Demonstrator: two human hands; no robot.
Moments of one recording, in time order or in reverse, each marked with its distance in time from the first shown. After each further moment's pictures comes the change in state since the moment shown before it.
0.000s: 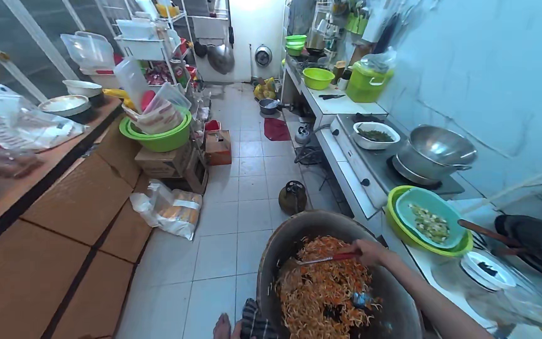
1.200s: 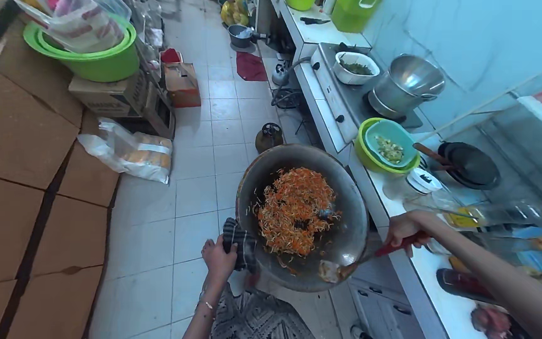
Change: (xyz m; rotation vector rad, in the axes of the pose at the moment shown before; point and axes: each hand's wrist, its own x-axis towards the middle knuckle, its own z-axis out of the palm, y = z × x) left_hand -0.014 0.027 -0.007 0.018 -0.013 -0.046; right_hand -0.180 0.046 0.074 0.222 -0.632 0.628
